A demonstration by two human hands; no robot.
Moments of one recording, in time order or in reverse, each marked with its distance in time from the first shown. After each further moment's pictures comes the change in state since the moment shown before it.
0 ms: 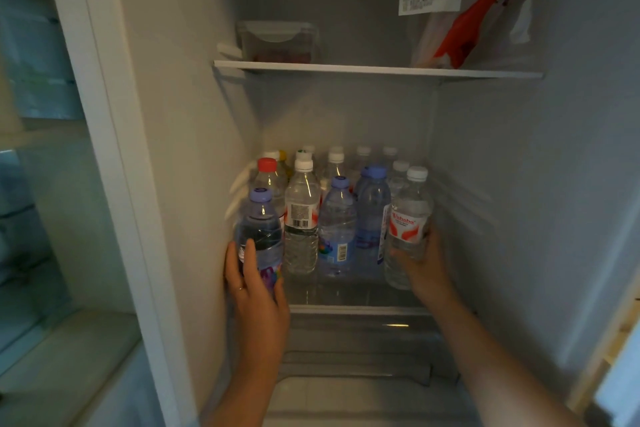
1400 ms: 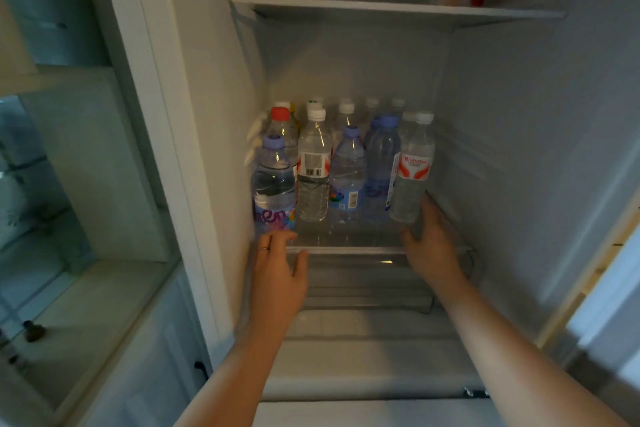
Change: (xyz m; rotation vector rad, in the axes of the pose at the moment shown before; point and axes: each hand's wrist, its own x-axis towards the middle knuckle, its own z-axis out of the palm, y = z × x) left_hand -0.023 -0.008 -0.042 0.056 -0.338 -0.019; right_hand -0.068 0.001 0.005 -0.427 0.020 -0.126
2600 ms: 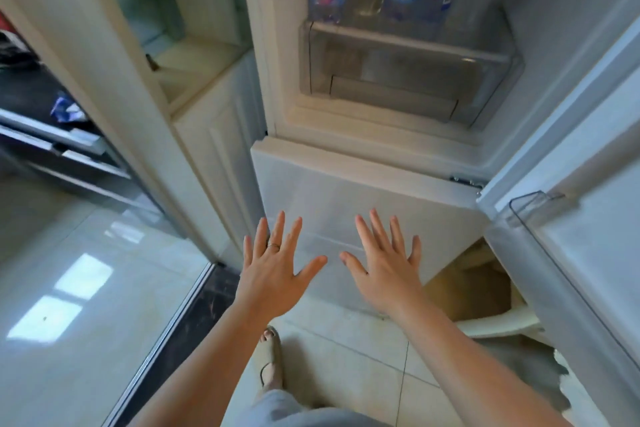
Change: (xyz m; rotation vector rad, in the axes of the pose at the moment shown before) left_hand -0.376 0.056 -0.087 0.583 -0.687 -0.482; right_hand -0.369 -0.002 -0.087 -0.517 -1.007 -0.060
